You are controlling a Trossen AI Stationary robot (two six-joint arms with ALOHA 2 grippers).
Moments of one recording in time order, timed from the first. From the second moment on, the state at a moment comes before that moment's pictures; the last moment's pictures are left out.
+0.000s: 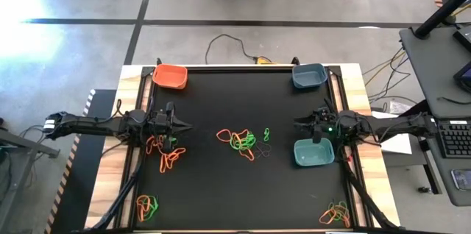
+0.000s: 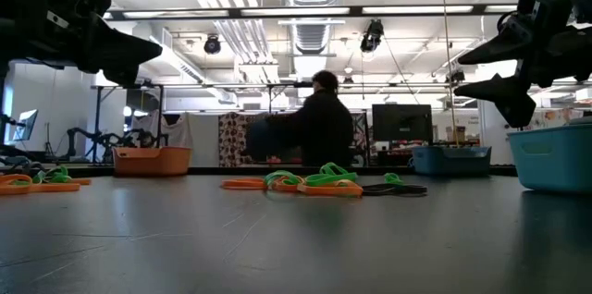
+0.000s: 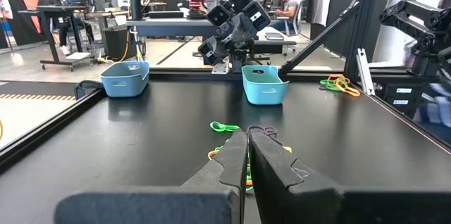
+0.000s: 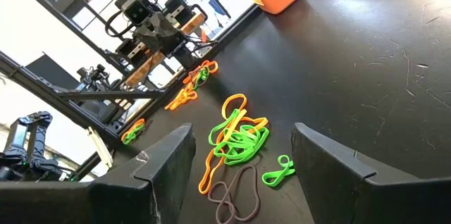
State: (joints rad) left arm 0.00 0.34 0.02 0.28 -0.03 -0.01; right arm 0.00 0.22 0.01 0.03 0.16 0.72
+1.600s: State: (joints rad) left arm 0.00 0.35 0.02 0.29 -0.03 -0.01; right arm 0.18 1.37 0.29 0.40 0.26 0.31
